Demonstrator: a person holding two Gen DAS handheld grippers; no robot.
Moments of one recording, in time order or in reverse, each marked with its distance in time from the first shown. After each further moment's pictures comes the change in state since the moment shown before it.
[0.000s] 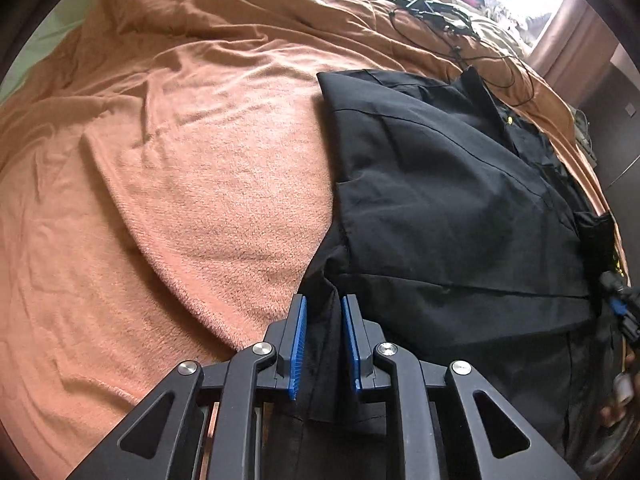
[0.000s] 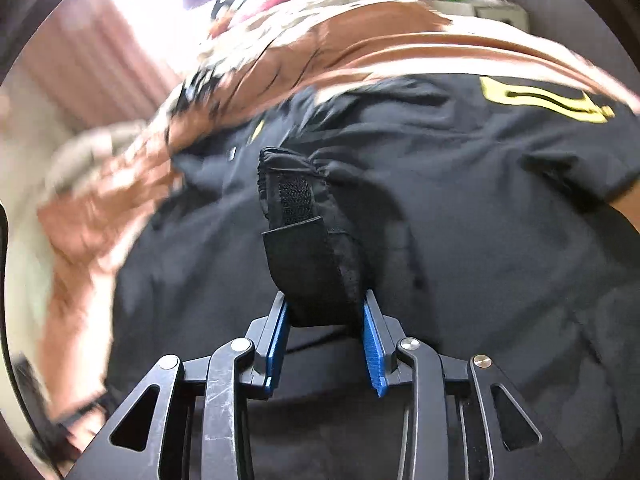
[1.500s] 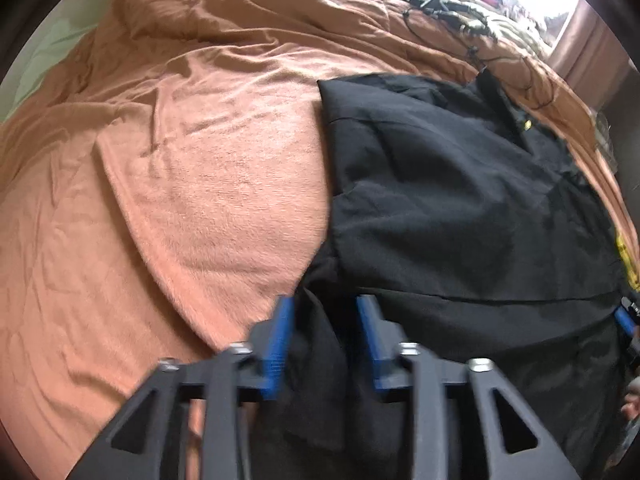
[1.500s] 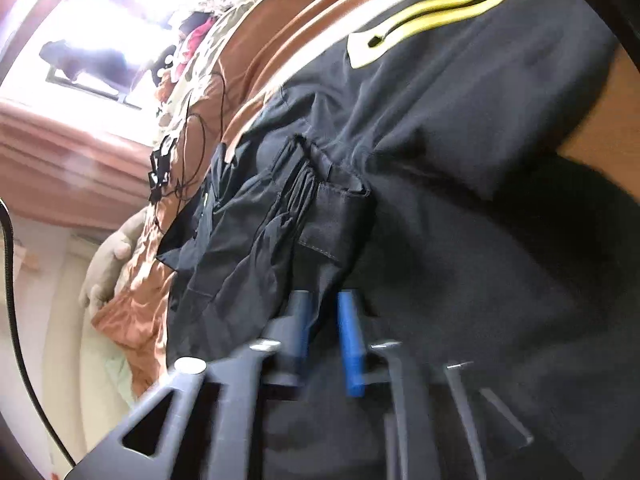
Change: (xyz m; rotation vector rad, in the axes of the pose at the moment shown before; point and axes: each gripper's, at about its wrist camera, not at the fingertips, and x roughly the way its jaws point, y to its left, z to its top) left arm -0.003 -0.020 0.010 -0.041 -0.008 0.067; right arm 0.006 -0.103 0.026 0.351 0.065 0.165
